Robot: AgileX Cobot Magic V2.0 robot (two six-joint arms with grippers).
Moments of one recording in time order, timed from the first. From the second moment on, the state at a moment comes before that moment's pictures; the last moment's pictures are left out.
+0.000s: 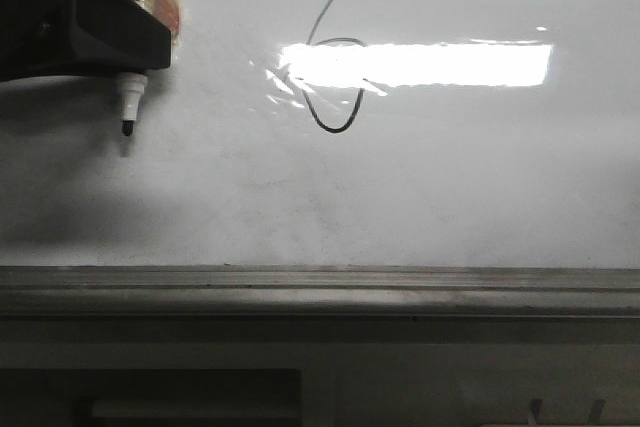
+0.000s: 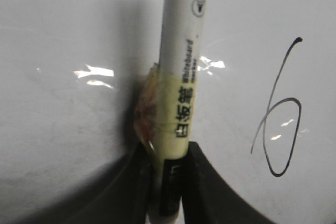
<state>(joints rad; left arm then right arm) -0.81 1.13 -0.57 -1.14 -0.22 0.67 0.20 0.54 -0.62 0.80 0.69 -0.78</state>
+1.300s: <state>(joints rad) -0.81 0.51 -0.47 -1.00 0.16 0.91 0.20 0.38 -0.56 0.96 0.56 -0.86</state>
